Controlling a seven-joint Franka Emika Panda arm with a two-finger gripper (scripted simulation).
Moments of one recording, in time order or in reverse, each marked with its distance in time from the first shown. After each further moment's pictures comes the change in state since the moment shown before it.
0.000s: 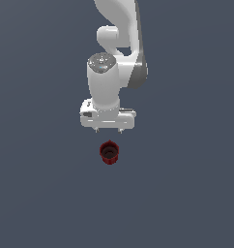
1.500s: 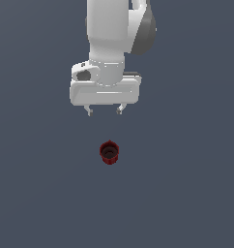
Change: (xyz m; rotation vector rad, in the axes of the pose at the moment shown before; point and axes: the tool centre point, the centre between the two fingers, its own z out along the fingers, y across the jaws) arm 0.021 0.002 -0.130 -0.108 0.196 -0.278
